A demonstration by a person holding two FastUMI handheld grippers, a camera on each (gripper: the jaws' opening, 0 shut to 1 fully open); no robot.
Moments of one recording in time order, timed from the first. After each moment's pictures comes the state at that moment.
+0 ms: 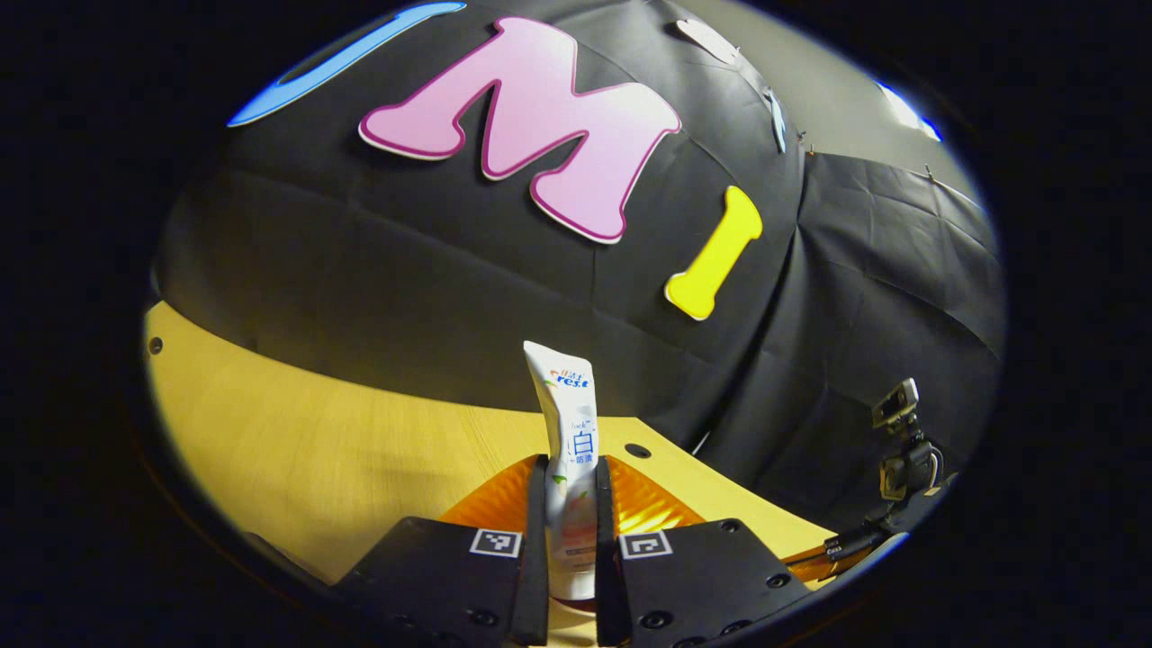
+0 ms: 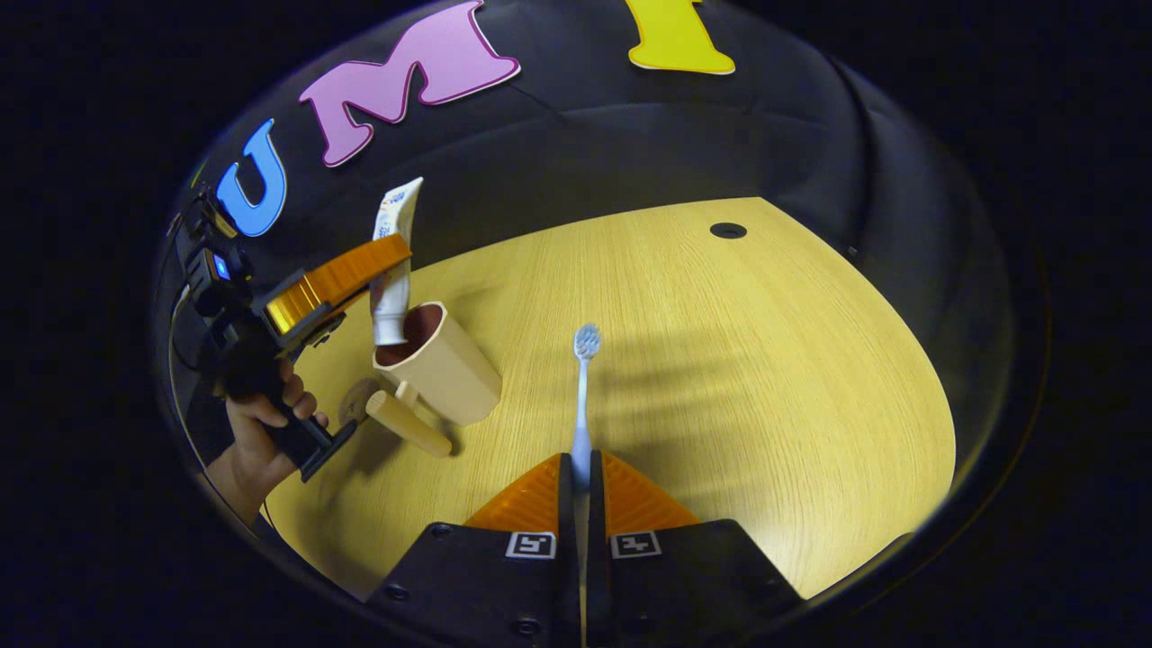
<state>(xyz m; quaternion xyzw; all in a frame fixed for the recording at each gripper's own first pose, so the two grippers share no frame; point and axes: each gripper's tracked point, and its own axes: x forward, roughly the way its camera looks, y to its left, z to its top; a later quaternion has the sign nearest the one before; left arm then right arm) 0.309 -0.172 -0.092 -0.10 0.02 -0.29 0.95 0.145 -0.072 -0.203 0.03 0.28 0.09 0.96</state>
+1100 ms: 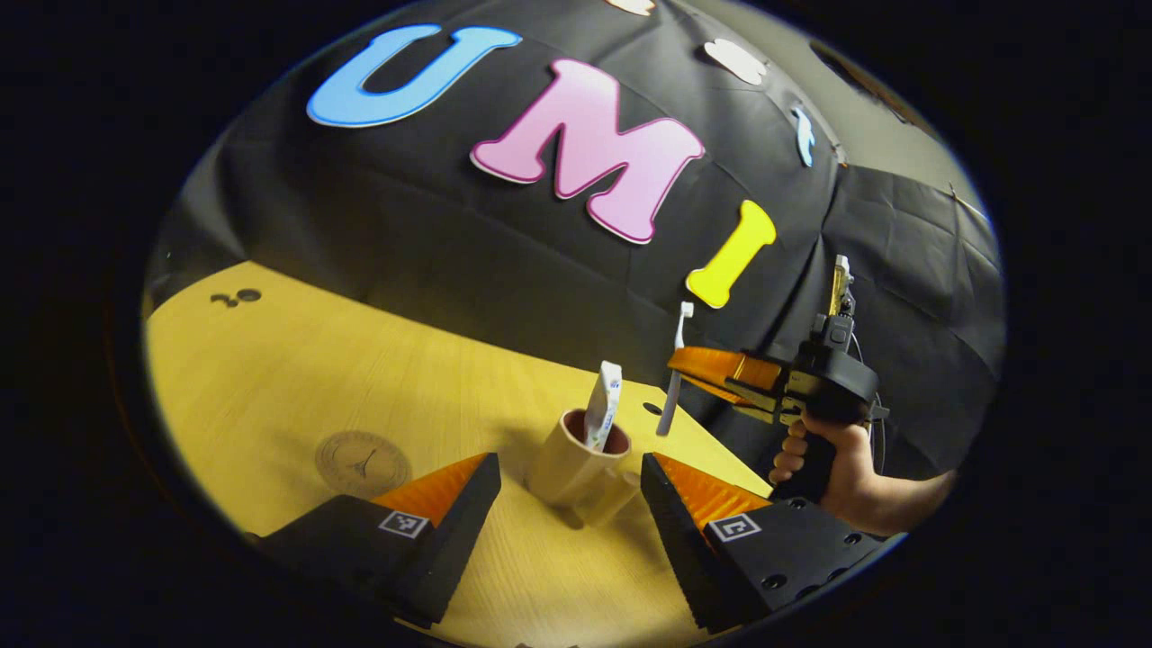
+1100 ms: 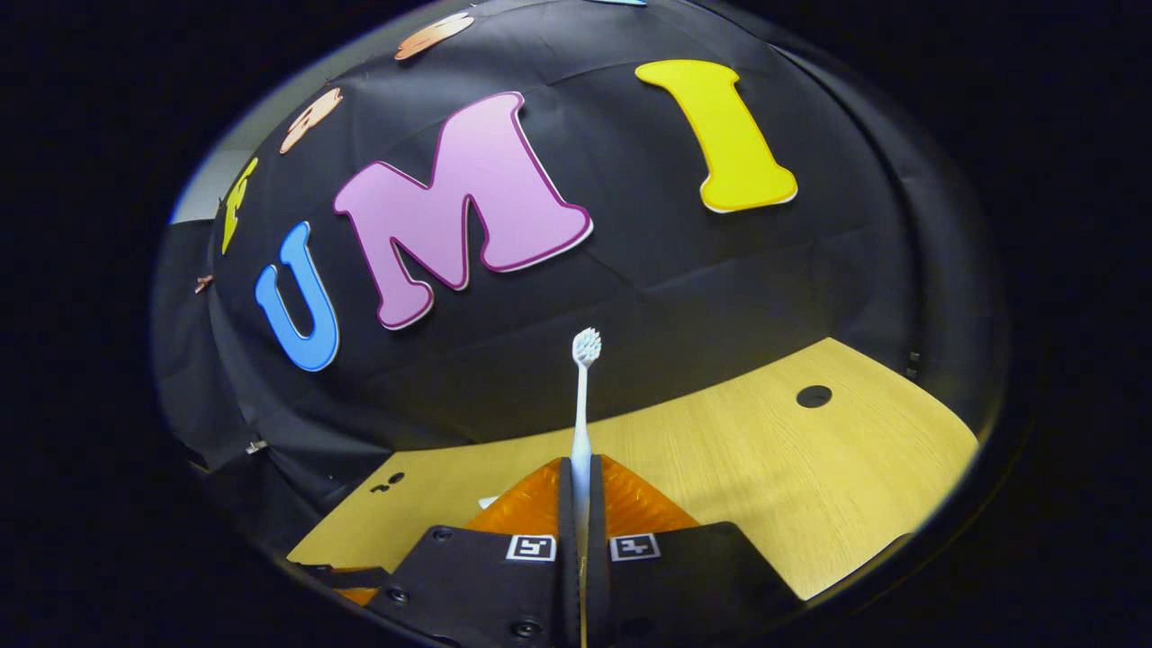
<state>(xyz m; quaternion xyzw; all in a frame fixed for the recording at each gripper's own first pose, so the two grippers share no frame) 0.155 -0.083 -0.131 -0.15 0.07 -0.20 0.97 0.240 0.022 -0.041 0.12 0.02 0.15 0.98</state>
